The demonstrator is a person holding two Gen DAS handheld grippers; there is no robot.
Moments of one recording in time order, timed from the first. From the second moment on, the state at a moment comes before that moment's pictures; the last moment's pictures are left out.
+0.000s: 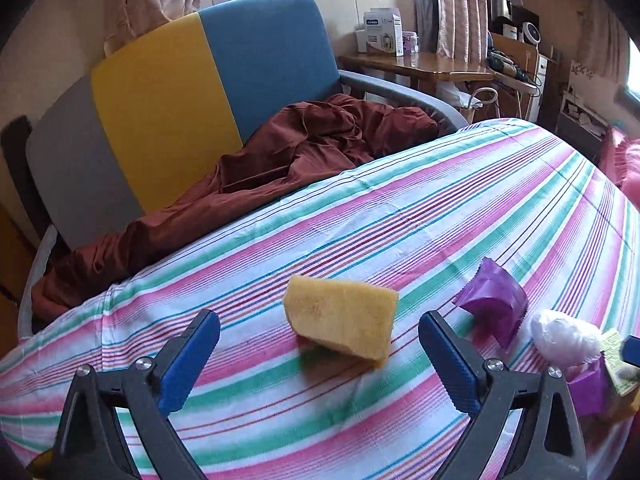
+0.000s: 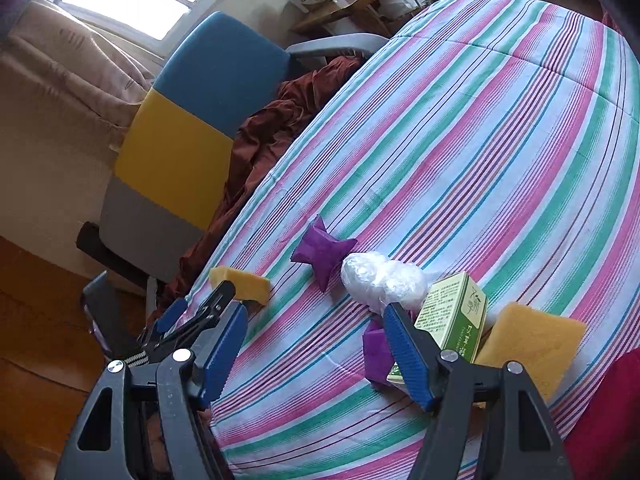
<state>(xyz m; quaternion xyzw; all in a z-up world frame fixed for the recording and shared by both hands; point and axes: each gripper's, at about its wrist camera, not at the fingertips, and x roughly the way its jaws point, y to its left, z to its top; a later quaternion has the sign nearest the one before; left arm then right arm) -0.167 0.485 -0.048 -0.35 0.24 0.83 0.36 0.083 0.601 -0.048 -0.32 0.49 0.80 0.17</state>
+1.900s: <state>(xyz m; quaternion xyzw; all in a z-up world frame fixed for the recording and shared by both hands) 0.026 0.247 -0.026 -0.37 0.10 0.85 0.37 0.018 0.542 -0.057 -0.45 0.28 0.83 0.16</state>
